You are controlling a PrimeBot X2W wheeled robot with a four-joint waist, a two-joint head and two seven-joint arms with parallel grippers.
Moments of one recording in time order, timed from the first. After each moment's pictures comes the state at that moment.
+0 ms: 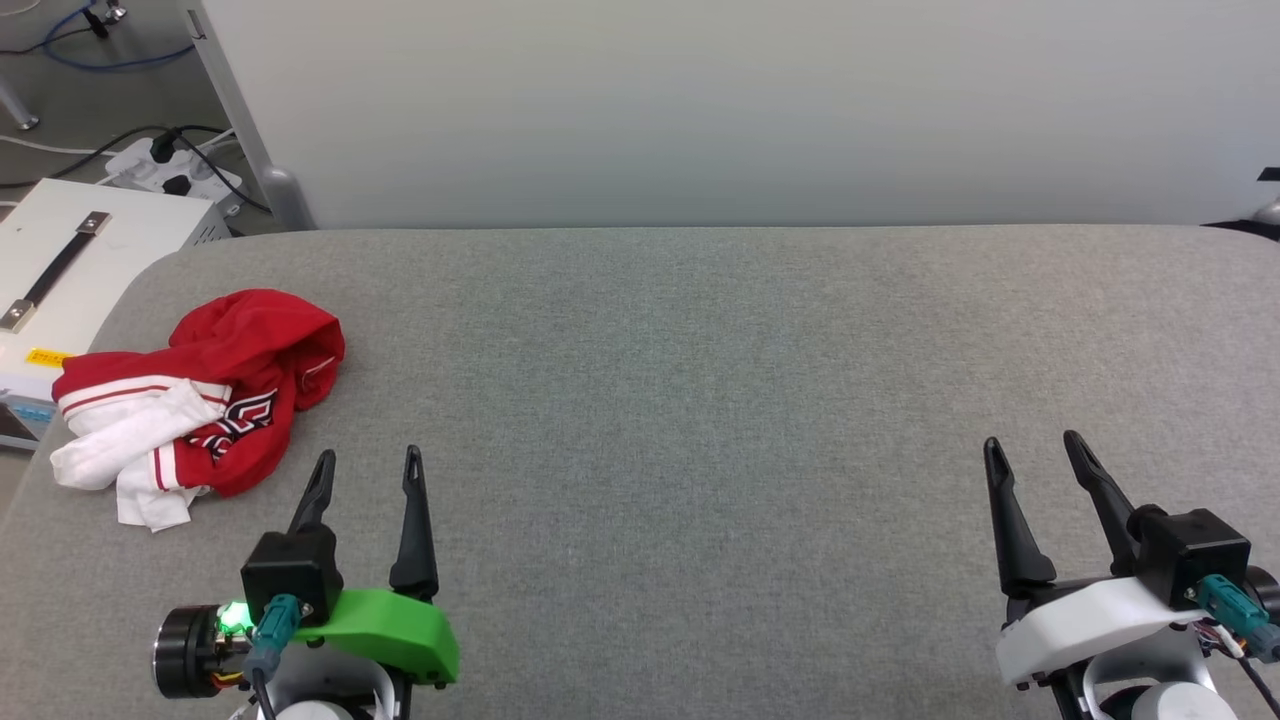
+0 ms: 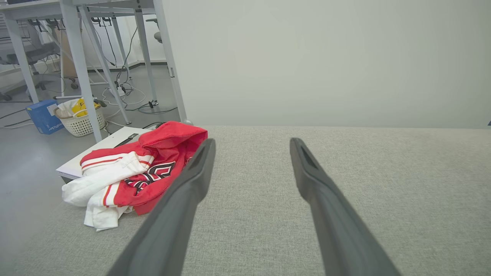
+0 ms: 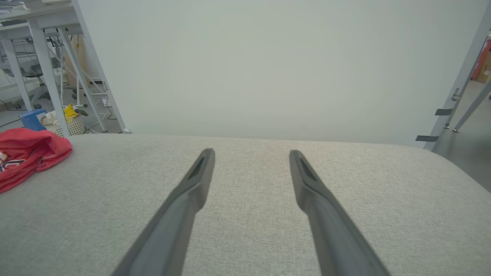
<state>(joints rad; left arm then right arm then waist) 0.02 0.06 -0.01 0.00 -0.05 0.03 -0.11 0.02 -0.05 0.00 -0.03 0.12 0.13 -0.11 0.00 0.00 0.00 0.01</state>
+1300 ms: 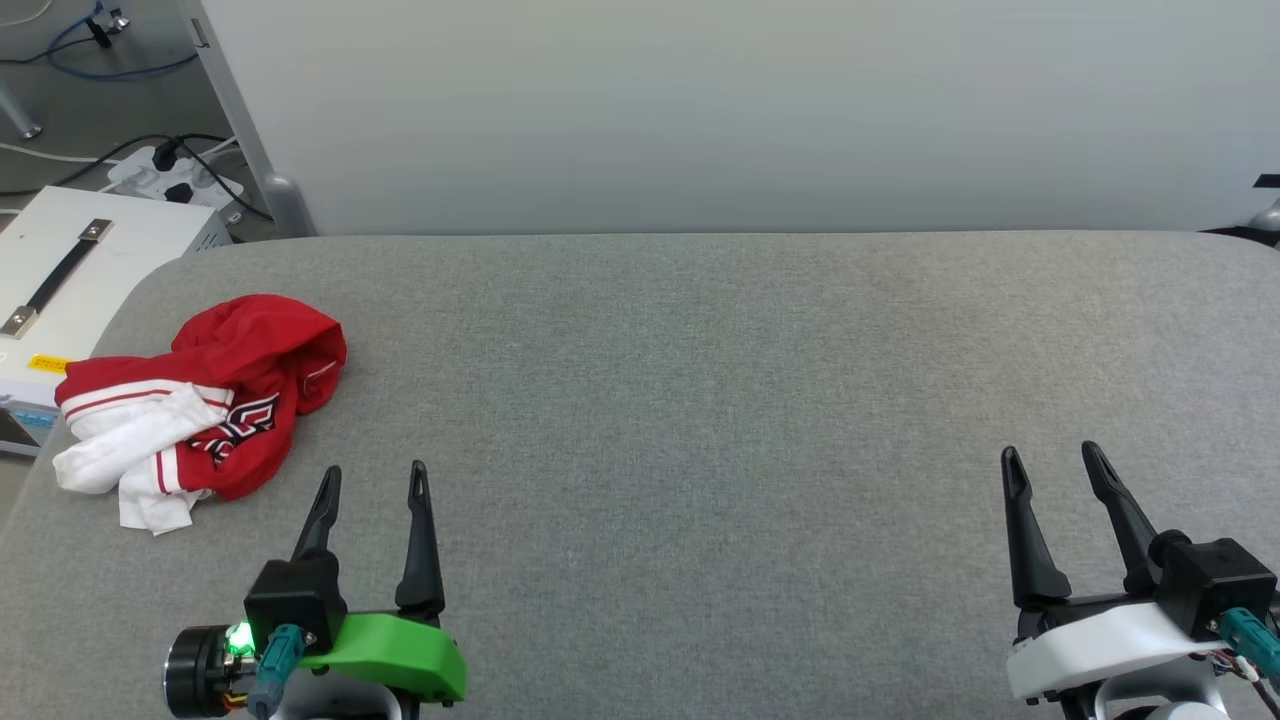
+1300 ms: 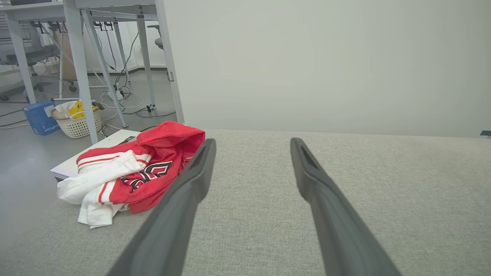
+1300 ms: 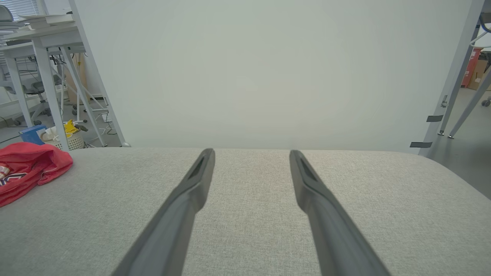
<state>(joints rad) 0.04 0.06 -0.03 0.02 -0.08 0.04 -0.19 0.06 -0.05 -0.01 -0.04 0.14 0.13 -0.19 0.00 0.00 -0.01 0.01</state>
